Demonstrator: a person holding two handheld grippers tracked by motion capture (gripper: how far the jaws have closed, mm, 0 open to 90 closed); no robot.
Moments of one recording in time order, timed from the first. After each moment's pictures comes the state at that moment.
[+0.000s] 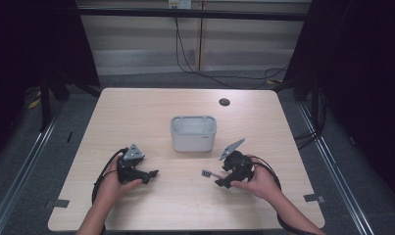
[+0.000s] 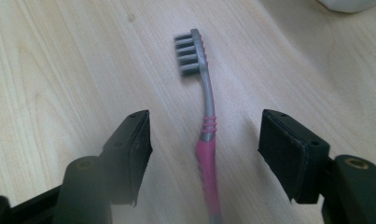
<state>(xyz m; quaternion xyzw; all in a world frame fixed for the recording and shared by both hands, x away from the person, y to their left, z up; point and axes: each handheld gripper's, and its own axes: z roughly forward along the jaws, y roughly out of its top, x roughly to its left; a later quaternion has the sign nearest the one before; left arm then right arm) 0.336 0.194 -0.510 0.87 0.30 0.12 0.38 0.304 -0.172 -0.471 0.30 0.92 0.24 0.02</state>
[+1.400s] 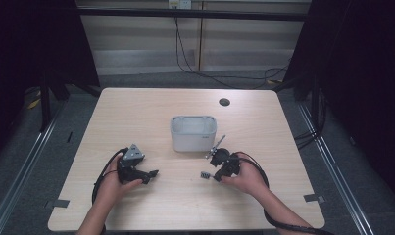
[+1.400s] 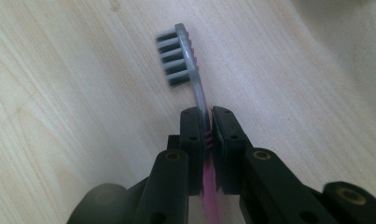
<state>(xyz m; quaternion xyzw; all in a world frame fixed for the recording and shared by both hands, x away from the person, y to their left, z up) 0.336 0.194 -0.510 0.87 0.30 0.12 0.38 0.318 -0.137 -0.470 0.32 0.94 0.14 0.01</state>
